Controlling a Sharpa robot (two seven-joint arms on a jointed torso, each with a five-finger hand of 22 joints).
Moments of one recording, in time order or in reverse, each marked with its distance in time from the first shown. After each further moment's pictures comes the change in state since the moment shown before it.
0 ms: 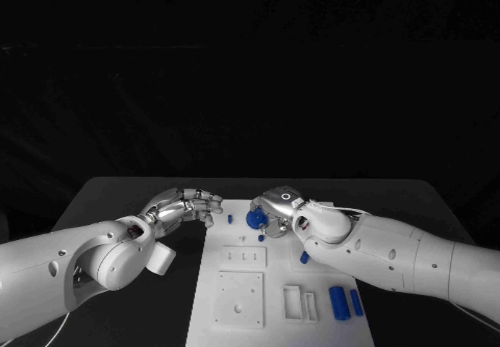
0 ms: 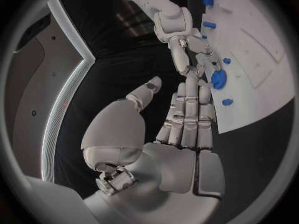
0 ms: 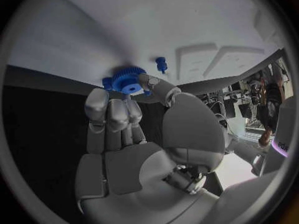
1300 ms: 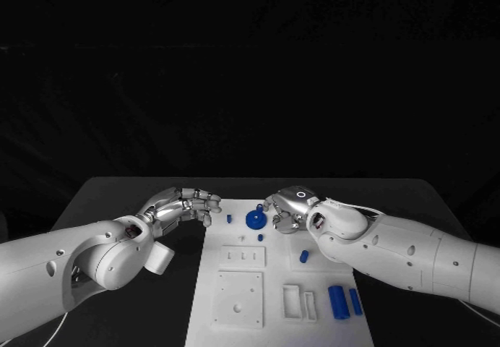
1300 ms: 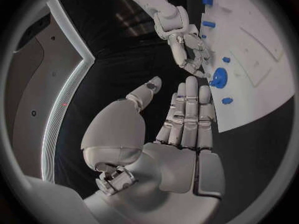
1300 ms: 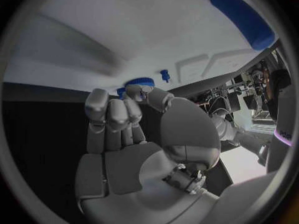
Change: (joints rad) left arm 0.000 -0.006 0.000 -0.001 0.000 0.000 0.000; left_hand 0.000 0.000 0.000 0.000 0.000 0.000 0.000 0.000 0.001 0.000 0.000 0.000 0.000 -0.003 0.003 0.000 -0.001 0.007 -0.006 -0.002 0.000 -0.001; right arm -0.003 -0.077 0.014 0.029 0.098 0.007 0.025; right_hand -0.068 0.123 0.196 -0.050 0.264 0.016 0.000 0.027 0.002 -0.003 -0.004 0.000 0.008 0.000 0.000 -0.004 0.010 0.004 -0.003 -0.004 0.006 0.000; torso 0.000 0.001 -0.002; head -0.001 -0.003
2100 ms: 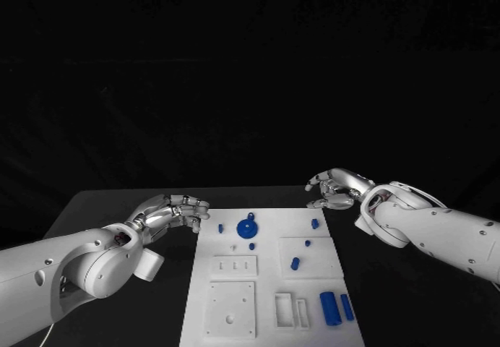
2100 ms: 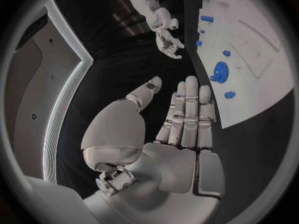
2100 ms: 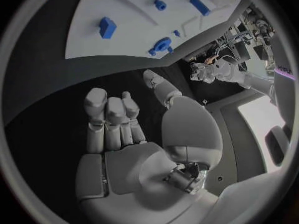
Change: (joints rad) left arm 0.000 0.000 0.000 -0.043 0.000 0.001 0.002; left_hand 0.000 0.000 0.002 -0.003 0.000 0.006 0.001 0.004 0.008 0.038 -0.019 0.023 0.016 -0.004 -0.004 0.000 -0.002 -0.007 0.000 0.000 0.004 -0.002; right arm 0.017 -0.247 0.103 -0.047 0.538 0.056 0.291; right_hand 0.030 -0.043 -0.438 -0.045 -0.340 0.007 0.021 0.020 0.011 -0.120 0.017 -0.047 -0.057 -0.031 0.025 -0.026 0.002 -0.024 -0.069 0.008 -0.014 0.000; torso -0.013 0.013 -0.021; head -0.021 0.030
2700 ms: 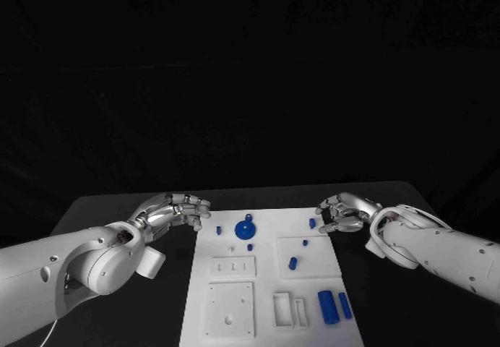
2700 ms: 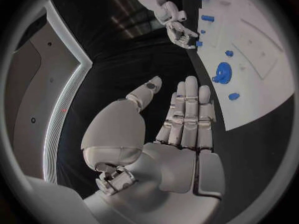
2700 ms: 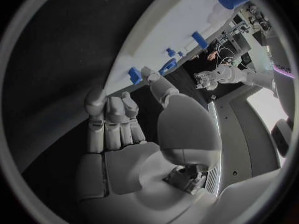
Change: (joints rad) left arm -0.001 0.001 -0.001 -0.011 0.000 0.004 0.001; left_hand 0.000 0.000 0.000 -0.005 0.000 0.000 0.000 0.000 0.000 -0.014 0.007 0.000 0.000 0.000 0.000 0.000 -0.002 0.009 -0.004 -0.004 0.000 -0.002; right arm -0.097 0.025 -0.001 -0.105 0.042 0.060 0.040; right_hand 0.095 -0.008 -0.049 0.000 -0.019 0.000 0.000 -0.012 -0.009 -0.007 0.000 0.000 -0.006 -0.007 -0.002 -0.004 0.004 0.002 -0.012 0.011 -0.004 0.000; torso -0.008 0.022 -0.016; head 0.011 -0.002
